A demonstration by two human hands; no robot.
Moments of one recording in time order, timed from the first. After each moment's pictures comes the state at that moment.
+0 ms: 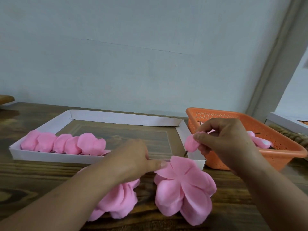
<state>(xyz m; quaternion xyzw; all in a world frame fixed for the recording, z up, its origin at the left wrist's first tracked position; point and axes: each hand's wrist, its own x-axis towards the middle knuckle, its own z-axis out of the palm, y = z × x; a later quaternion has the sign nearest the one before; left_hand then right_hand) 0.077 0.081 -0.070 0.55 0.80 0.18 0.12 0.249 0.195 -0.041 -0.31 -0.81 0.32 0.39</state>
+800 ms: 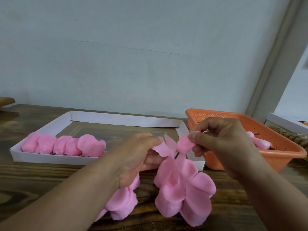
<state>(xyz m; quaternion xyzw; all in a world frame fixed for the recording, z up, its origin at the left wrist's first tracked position) 0.092 0.078 -0.061 0.33 0.56 0.60 0.46 0.247 0.183 -0.039 -0.23 -0.78 0.42 0.41</state>
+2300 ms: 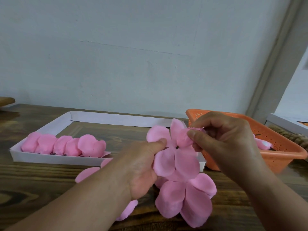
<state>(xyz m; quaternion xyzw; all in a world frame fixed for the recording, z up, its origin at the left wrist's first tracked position) 0.111 0.080 -0.065 0.16 0.43 0.70 0.54 0.247 0.161 -0.031 -0.18 -0.81 0.30 0.47</state>
